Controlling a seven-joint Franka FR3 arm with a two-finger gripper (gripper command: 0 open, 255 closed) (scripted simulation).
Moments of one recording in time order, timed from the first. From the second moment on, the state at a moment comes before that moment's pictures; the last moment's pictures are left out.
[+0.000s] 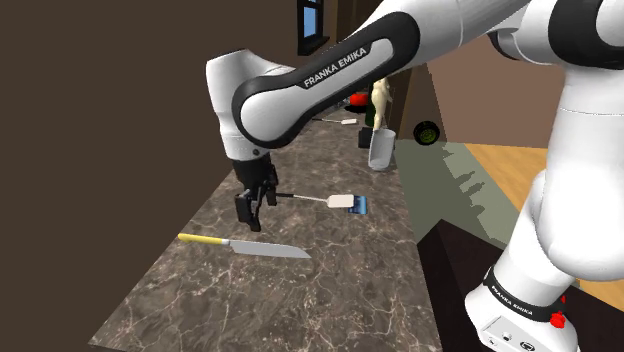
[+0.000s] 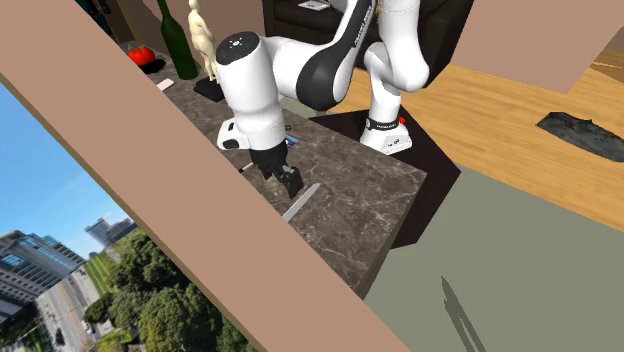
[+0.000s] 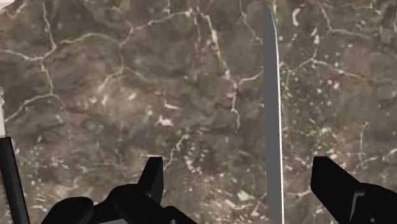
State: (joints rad) arm 0.29 0.22 0.38 -1.88 -0.04 1.99 0.10
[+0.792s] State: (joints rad) arm 0.37 0.42 0.39 -1.76 -0.14 2.05 0.14
